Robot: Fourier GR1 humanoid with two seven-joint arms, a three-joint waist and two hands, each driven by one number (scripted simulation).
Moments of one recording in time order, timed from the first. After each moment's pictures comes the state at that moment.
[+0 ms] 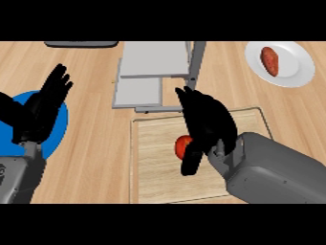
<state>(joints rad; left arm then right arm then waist) -0.27 0.29 0.00 -1.47 0.20 0.08 0.20 -0.87 -0.44 0.86 -1.62 0.12 0.05 1.19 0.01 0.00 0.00</state>
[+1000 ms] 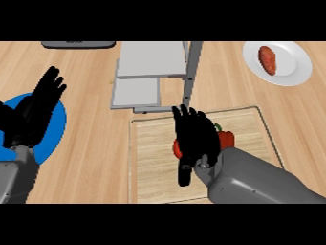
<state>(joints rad) -0.24 0.30 0.03 -1.50 0.20 0.06 0.21 -0.76 -0.32 0.92 -1.53 0.26 0.10 1.18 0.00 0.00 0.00</state>
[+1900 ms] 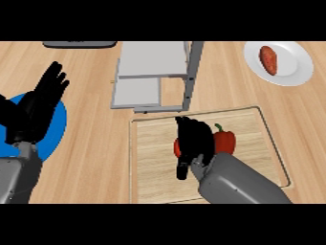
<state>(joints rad) -0.27 0.27 0.04 -1.53 0.17 0.07 0.26 -0.61 -0.19 0.82 -1.36 0.44 0.11 1.10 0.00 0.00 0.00</state>
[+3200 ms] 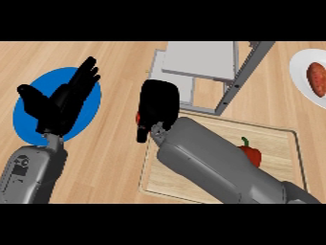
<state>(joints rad) -0.35 0.20 -0.05 -1.49 0.14 -0.01 0.23 -0.97 -0.01 0.74 -1.10 0.57 -0.06 1.09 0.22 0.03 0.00</state>
